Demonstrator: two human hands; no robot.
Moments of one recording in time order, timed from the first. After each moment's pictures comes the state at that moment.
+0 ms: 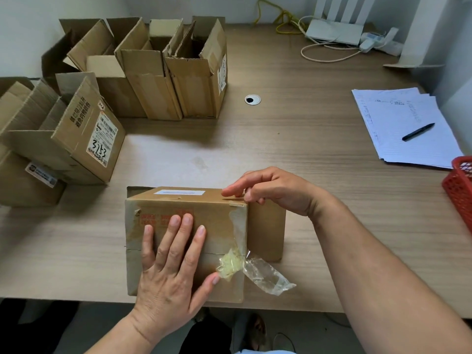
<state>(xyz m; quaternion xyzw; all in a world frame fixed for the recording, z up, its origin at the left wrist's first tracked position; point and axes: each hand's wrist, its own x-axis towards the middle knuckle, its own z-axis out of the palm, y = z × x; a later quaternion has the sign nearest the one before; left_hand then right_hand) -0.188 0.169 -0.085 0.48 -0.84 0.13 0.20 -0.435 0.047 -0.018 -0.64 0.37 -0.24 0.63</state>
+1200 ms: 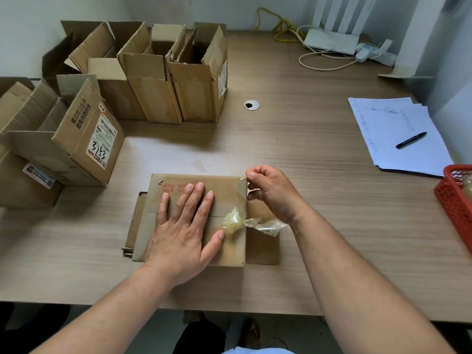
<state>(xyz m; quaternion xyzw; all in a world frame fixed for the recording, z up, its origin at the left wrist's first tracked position) -0.208 0.110 -0.053 0.57 -0.82 -0.02 0.00 -0.413 0.038 -0.048 -0.43 0.52 -0.42 0.61</state>
